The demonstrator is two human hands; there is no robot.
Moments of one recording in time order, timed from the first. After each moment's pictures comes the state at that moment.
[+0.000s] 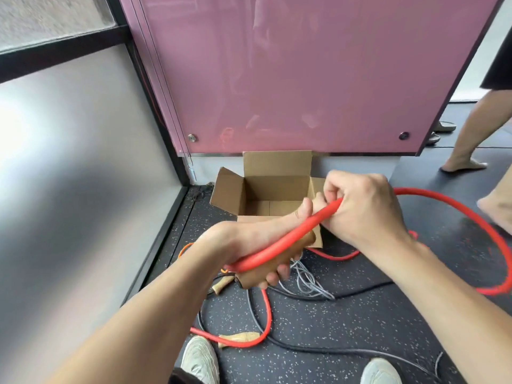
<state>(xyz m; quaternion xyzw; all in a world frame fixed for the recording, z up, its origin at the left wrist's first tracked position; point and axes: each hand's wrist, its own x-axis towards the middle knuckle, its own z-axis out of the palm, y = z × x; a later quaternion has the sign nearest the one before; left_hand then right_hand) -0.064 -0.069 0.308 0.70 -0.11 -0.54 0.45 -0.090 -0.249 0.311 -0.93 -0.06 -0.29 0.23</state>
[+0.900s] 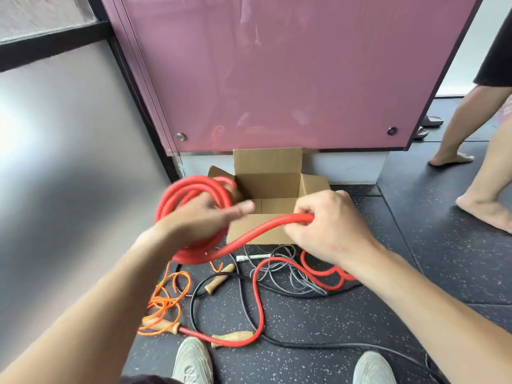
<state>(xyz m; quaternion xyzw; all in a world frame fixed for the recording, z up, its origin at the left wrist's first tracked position) -0.034 -0.008 0.295 0.93 -0.08 -0.10 0.34 -0.099 -0.235 0.298 -0.94 -0.05 -0.15 0.29</state>
